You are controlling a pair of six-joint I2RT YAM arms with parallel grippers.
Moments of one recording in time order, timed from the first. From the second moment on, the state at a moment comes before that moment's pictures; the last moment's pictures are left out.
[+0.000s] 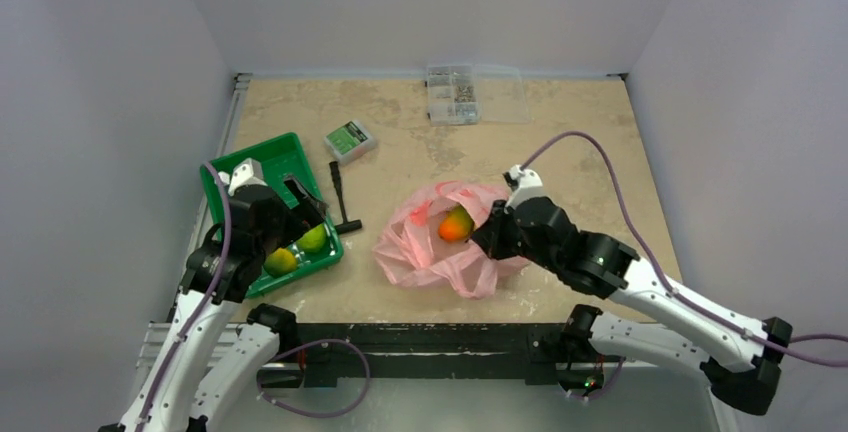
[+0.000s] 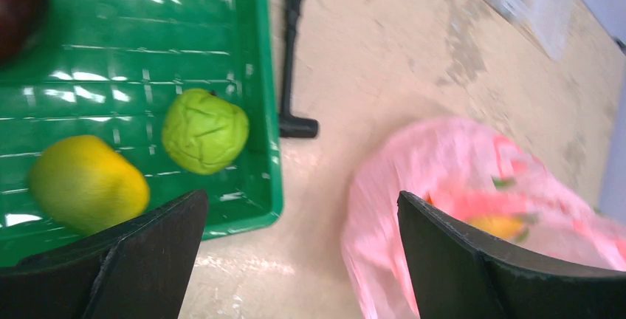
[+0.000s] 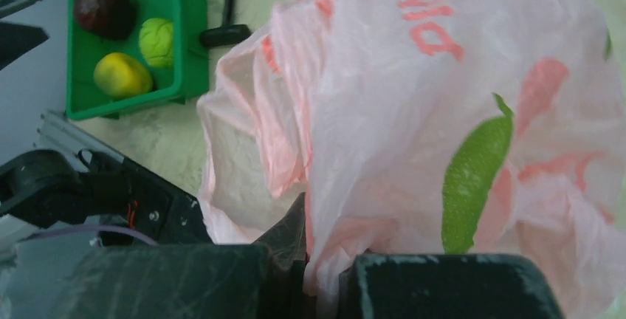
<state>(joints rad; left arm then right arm) -0.29 0.65 0.82 -0.86 -0.26 -0.80 0.96 0.75 0.79 -0.64 0.27 0.76</state>
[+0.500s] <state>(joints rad) -0.29 0.44 0.82 -0.80 0.19 -0.78 0.95 1.00 1.06 -0.35 0.05 0.47</state>
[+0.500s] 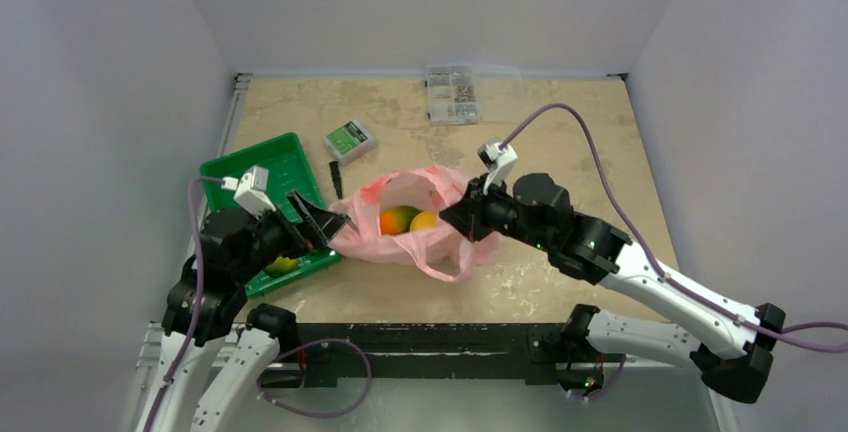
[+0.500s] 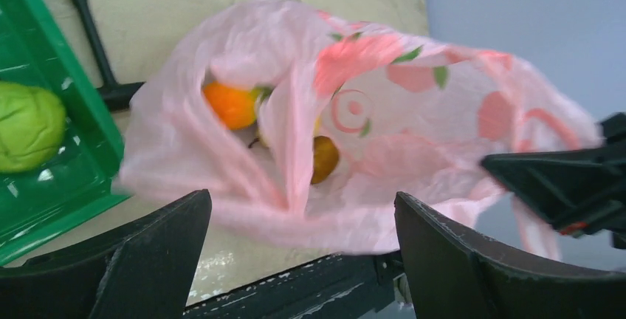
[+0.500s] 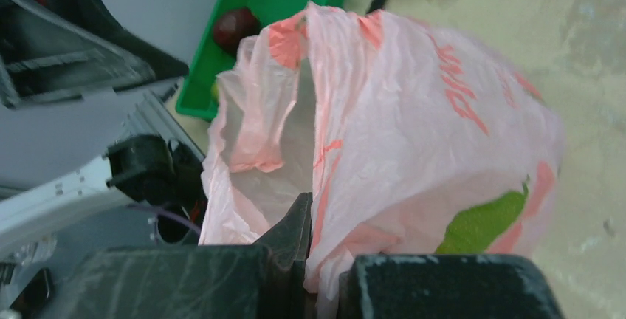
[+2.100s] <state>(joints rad) -1.27 1.49 0.73 -0.09 -0.85 -1.06 0.95 0.67 0.59 -0.48 -0.04 0.73</state>
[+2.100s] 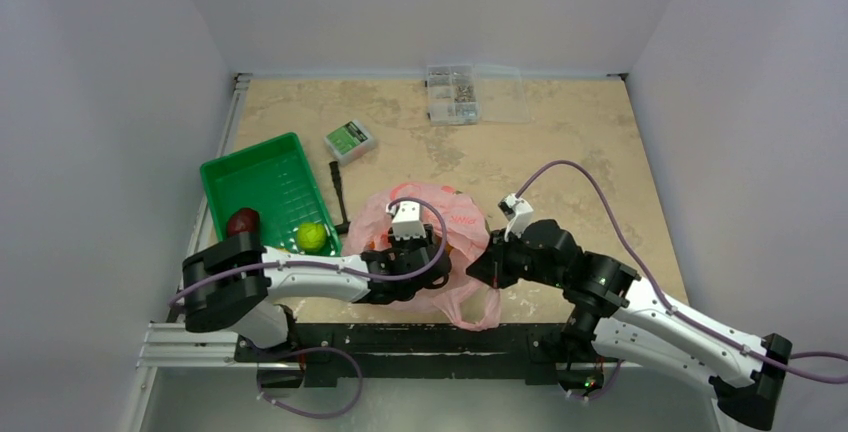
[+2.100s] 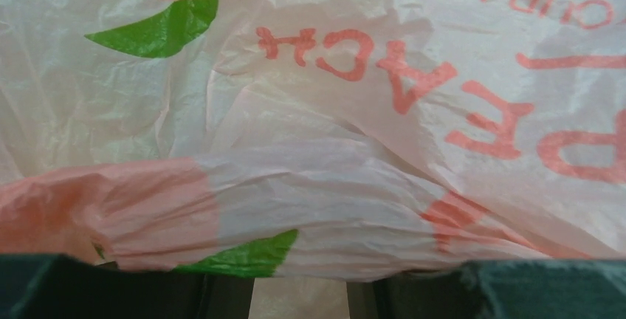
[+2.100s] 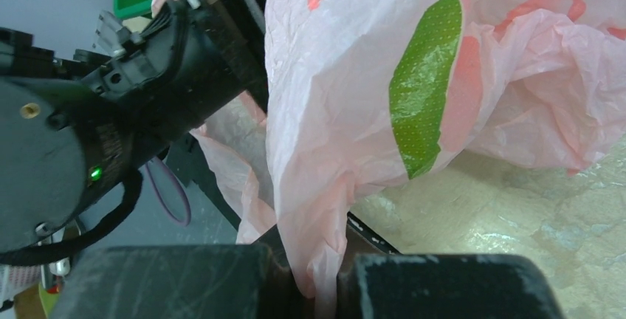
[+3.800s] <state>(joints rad) -1.21 0.79 0.77 -0.48 -0.31 -0.85 0.95 0.58 0.67 -0.62 0.18 0.76</state>
